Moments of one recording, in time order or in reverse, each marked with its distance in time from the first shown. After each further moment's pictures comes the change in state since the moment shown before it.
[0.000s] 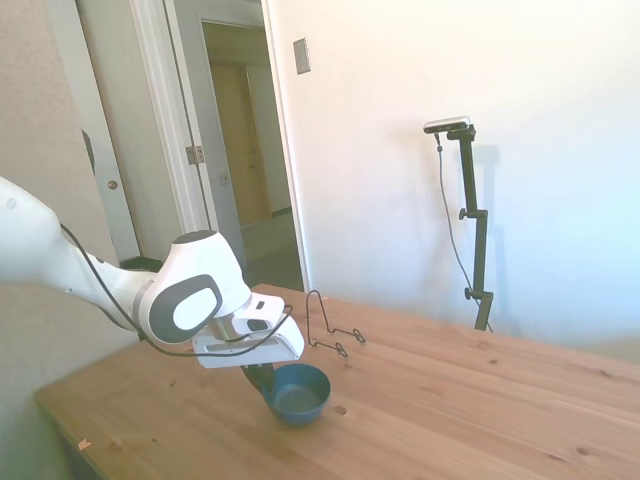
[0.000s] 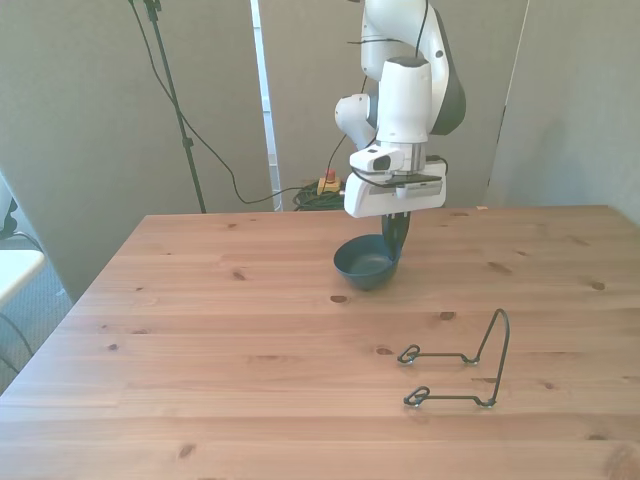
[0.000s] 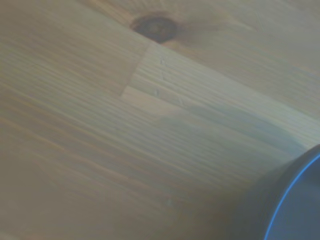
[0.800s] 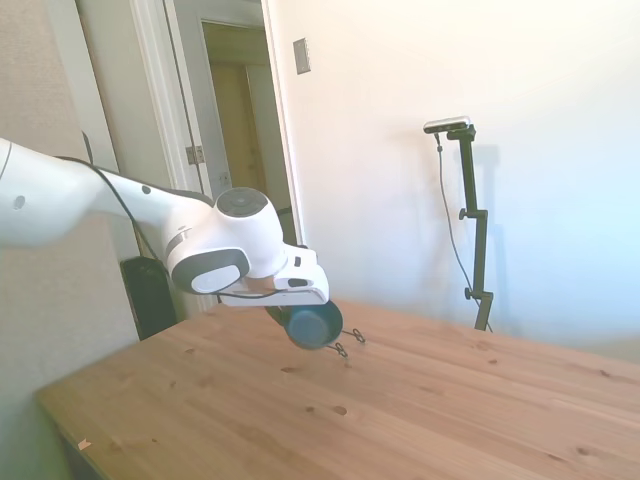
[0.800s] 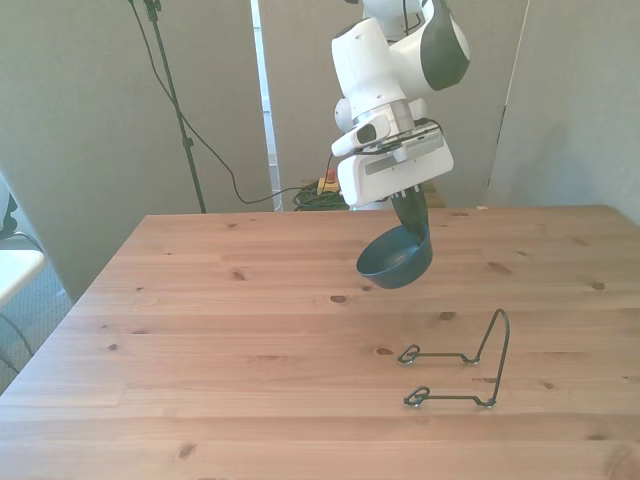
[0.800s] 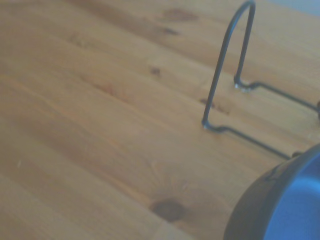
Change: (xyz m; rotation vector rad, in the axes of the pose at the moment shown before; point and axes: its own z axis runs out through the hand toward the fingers) arm 0.066 0.013 -0.061 0.419 0.079 -0.144
